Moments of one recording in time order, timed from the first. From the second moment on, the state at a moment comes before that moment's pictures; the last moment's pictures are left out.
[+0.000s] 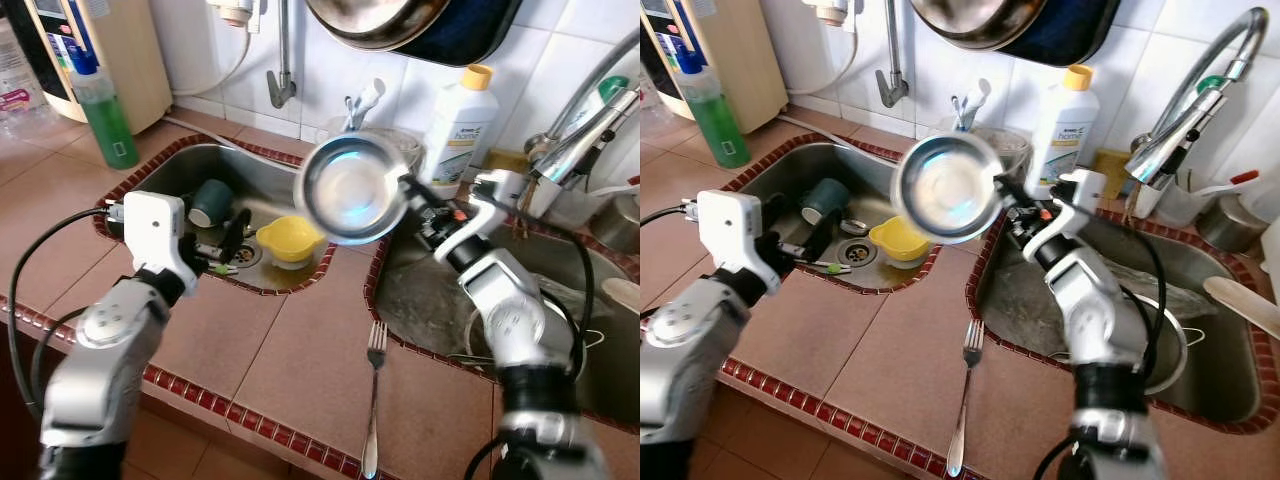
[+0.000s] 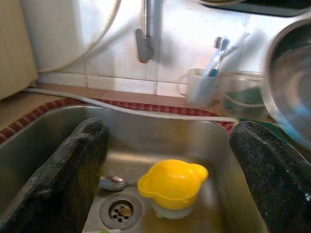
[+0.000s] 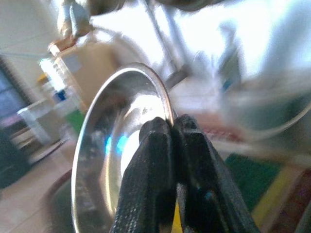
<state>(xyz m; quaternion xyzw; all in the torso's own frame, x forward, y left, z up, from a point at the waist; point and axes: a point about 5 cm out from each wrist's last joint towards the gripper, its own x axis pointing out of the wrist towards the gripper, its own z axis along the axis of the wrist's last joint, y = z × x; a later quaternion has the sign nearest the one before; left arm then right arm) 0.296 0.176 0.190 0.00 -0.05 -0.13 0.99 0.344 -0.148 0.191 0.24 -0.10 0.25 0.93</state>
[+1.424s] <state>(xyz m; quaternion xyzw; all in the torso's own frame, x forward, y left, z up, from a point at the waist) 0.309 0.162 0.173 -0.03 -0.02 -0.17 0.98 0.321 -0.142 0.185 0.25 -0.12 0.20 0.94</state>
